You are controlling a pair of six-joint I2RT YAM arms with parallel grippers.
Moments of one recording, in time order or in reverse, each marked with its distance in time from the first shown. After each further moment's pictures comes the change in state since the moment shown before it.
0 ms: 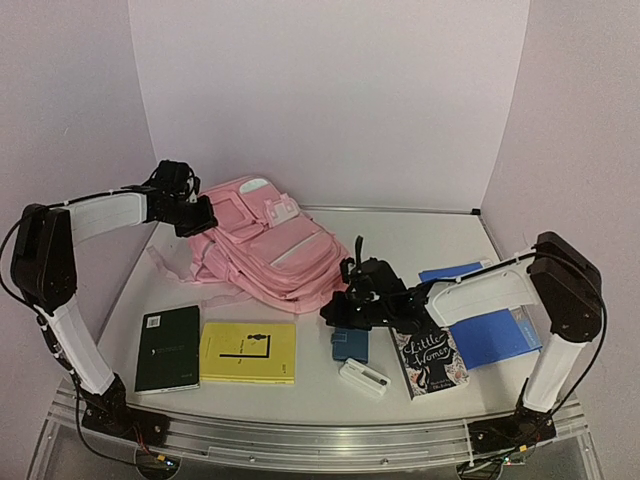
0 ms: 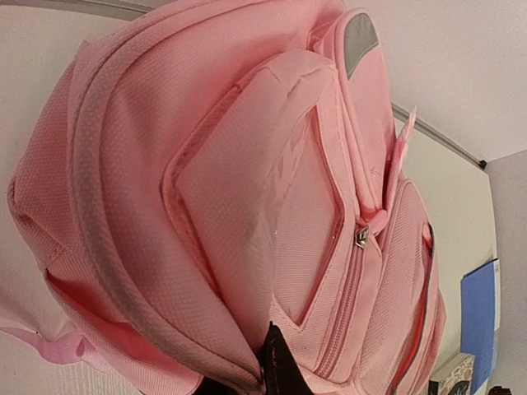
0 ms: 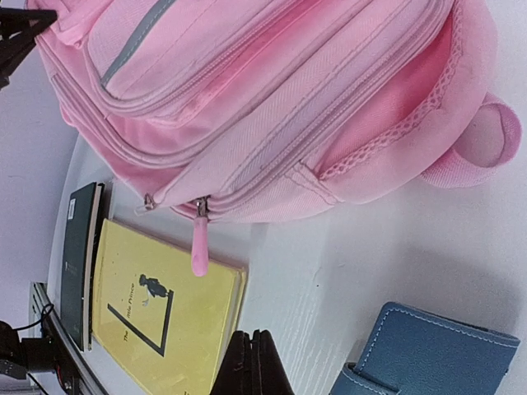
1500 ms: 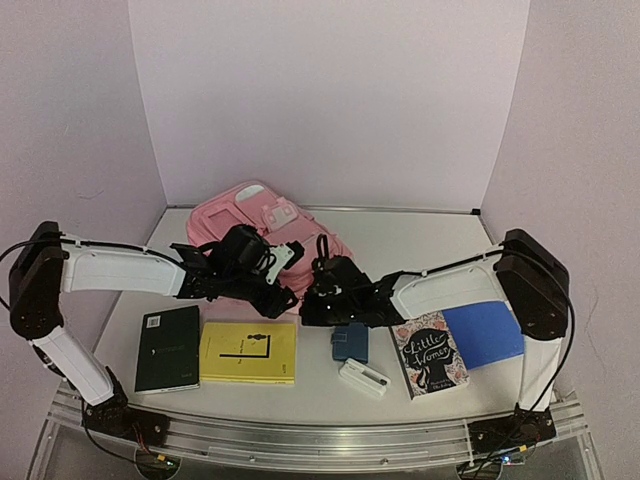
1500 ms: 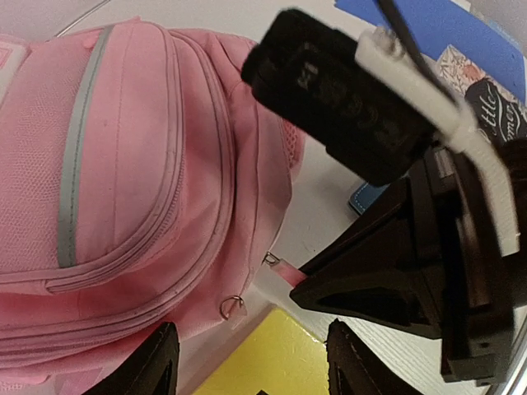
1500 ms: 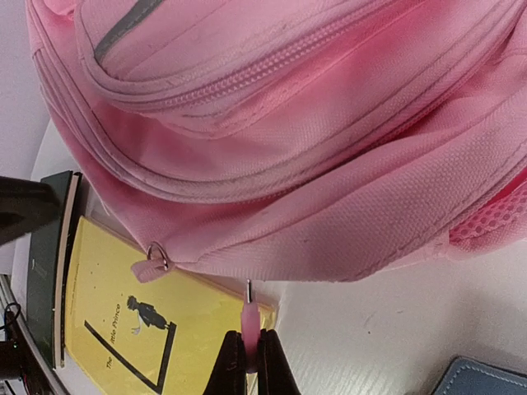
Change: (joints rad) left arm -0.606 -0.143 -0.330 0.174 -0.171 0.480; right arm 0.058 0.193 0.273 -0.161 0.065 -0.069
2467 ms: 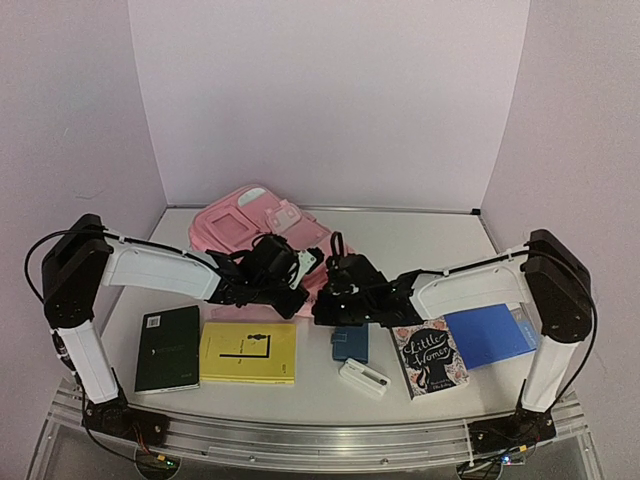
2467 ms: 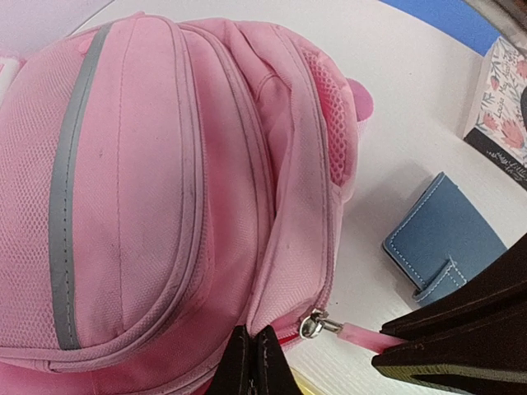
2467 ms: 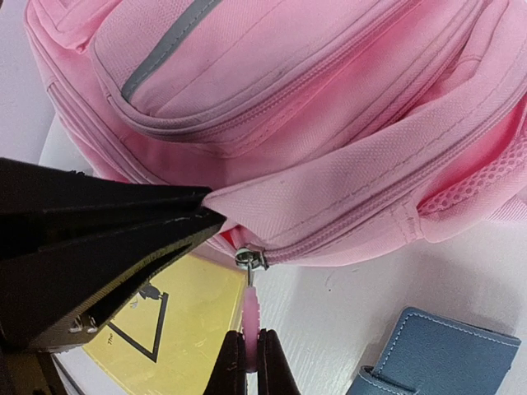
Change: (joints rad) left arm -0.064 0.216 0.113 0.070 -0.154 0.021; right arm -0.004 -0.136 -0.105 -0.037 0.028 0.024
